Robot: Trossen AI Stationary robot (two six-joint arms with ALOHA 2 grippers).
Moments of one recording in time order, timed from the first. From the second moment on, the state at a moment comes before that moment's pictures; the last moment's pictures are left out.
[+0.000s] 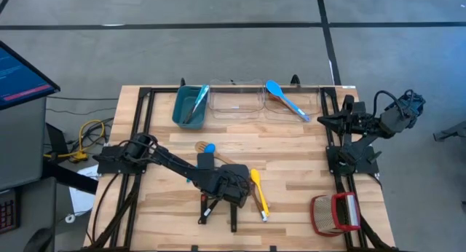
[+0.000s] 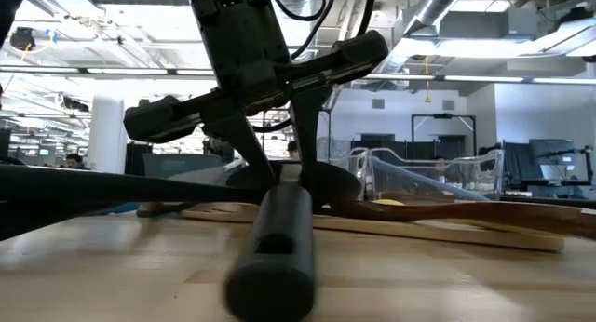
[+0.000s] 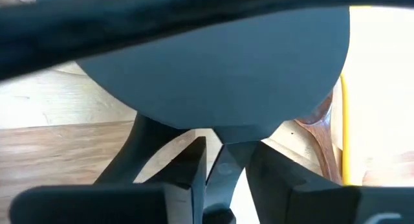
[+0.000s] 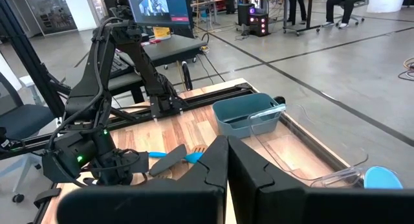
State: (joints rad) left arm -0.39 2.10 1.51 -0.63 -0.26 -1.97; right arm 0.65 0.50 0.98 -0.75 0.89 0.34
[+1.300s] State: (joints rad) left arm -0.40 1.95 1.51 -0.56 -0.39 -1.76; right arm 0.65 0.50 0.98 -0.75 0.89 0.34
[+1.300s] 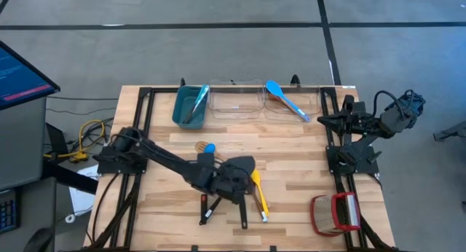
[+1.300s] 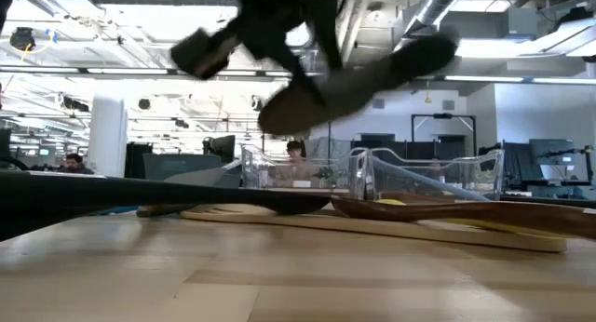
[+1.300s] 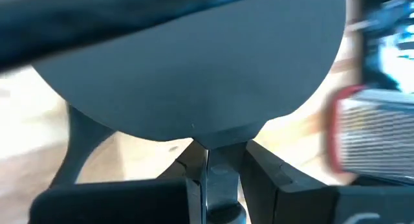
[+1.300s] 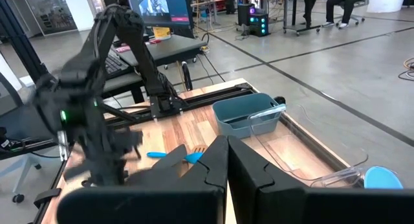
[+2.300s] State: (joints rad) left arm -0.11 1.43 1.51 -0.52 -0.84 -0.56; right arm 0.65 0.50 0.98 -0.75 0.97 0.43
